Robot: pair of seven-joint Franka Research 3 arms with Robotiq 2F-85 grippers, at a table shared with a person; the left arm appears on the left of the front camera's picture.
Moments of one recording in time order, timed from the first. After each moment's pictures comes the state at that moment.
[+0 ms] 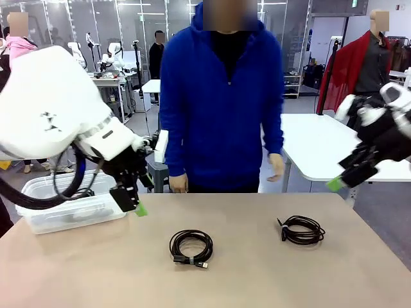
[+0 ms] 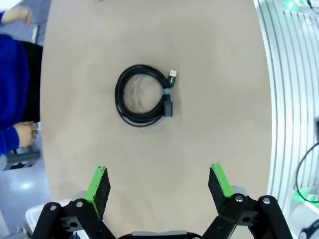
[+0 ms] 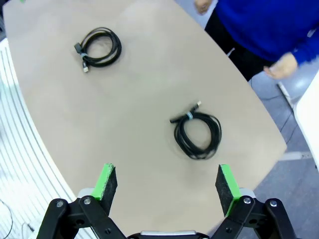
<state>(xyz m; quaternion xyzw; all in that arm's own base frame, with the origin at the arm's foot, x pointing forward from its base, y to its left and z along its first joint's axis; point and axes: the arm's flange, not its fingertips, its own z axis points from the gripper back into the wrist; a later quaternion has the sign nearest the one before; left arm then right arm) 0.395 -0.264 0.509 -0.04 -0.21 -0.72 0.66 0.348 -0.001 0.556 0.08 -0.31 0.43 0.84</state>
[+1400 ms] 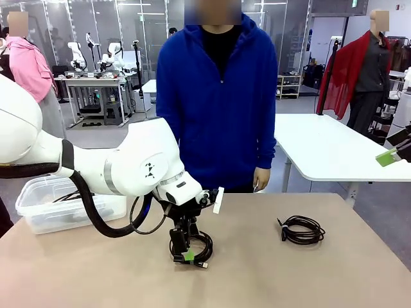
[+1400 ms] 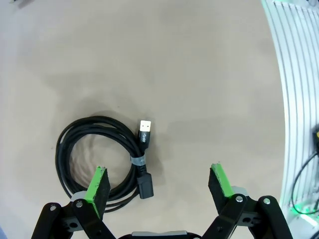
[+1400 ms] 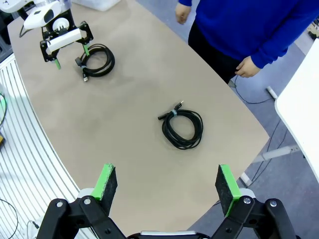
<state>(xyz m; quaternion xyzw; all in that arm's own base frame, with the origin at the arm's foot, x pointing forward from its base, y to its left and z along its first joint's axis) 0.437 -0.374 0.376 -0.10 -0.09 -0.75 0.64 0.316 -0.058 0.607 0.10 -0.36 0.40 0.84</state>
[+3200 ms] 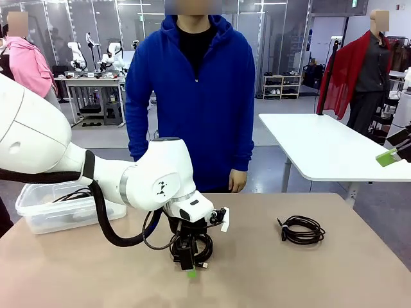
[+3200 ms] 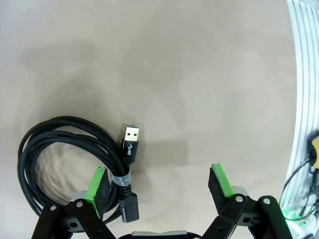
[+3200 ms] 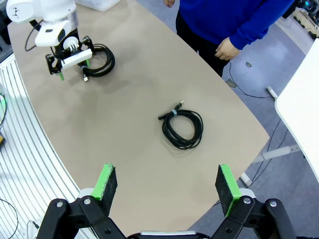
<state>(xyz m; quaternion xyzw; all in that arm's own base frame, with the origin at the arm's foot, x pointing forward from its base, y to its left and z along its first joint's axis) 0.439 -0.393 0.326 -0.09 -0.03 -0.73 0.68 0.316 -0.058 0.607 0.10 -0.36 0.40 0.84</state>
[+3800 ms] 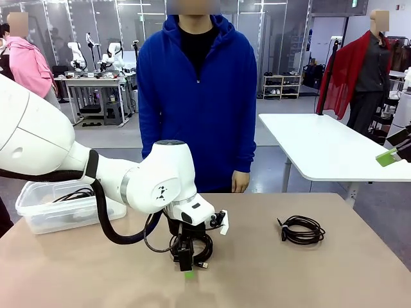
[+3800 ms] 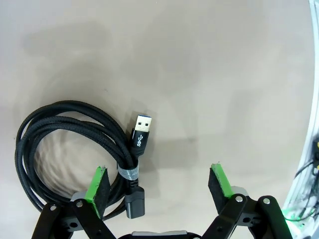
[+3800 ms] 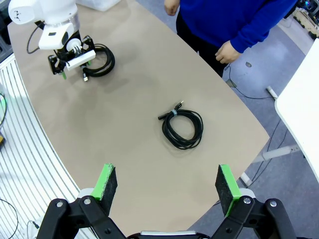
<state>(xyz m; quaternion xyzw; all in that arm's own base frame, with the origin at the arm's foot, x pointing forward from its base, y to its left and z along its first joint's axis) 0.442 -0.392 0.319 -0.06 -0.02 -0.71 0.70 0.316 -0.058 0.607 0.10 -0.36 0.40 0.84</state>
